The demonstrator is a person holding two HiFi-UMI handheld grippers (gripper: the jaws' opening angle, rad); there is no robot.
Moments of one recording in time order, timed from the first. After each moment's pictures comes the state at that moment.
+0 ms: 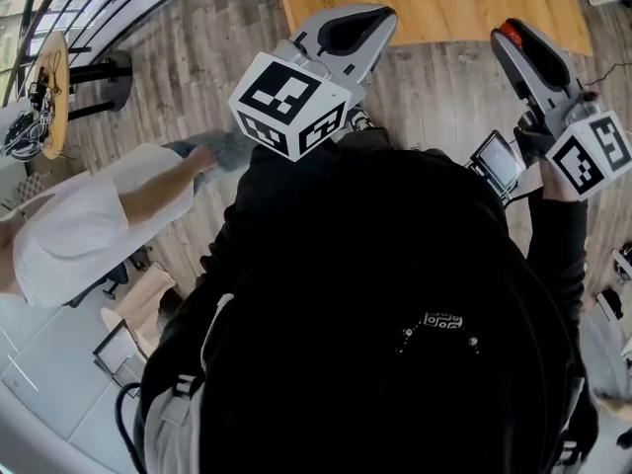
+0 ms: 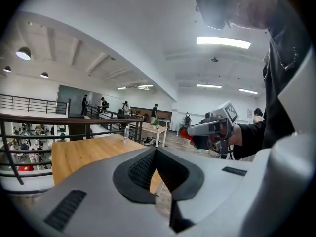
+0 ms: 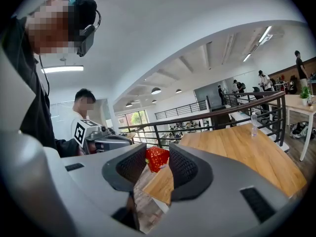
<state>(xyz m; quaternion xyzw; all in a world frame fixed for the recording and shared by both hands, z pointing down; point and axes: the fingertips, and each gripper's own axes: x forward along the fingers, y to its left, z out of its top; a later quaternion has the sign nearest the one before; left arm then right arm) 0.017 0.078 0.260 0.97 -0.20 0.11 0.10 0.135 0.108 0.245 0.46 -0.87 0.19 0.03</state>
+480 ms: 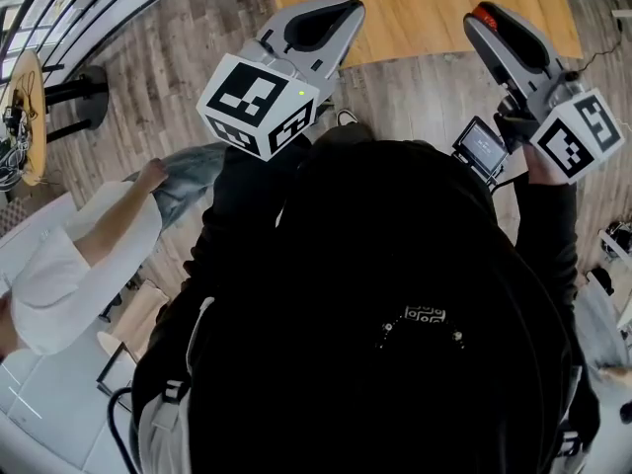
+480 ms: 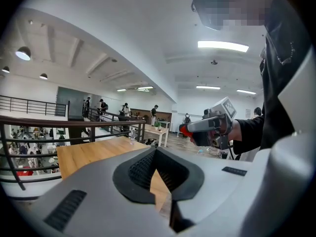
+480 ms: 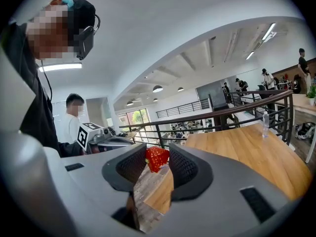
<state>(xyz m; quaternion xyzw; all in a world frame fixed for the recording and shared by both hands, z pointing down) -0.056 -0.044 0.258 0.97 -0.20 0.10 0.10 0.063 -0.015 0.236 0.45 -0.87 0.20 0.04</state>
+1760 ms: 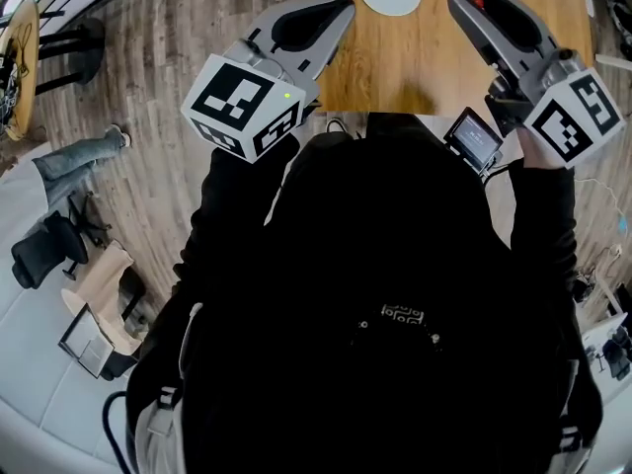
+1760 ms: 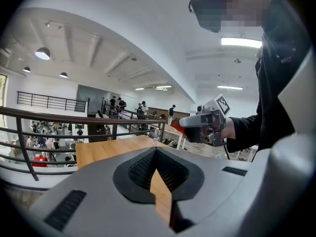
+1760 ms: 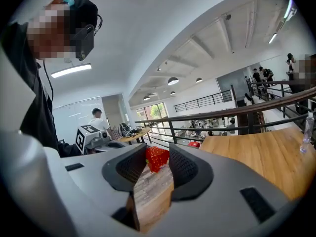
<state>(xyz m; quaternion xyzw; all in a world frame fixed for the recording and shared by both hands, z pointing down) -0.052 -0.176 0.294 0.94 -0.29 0.11 0.13 0.057 -0.195 0.264 0.33 -0.92 0.21 0.06</state>
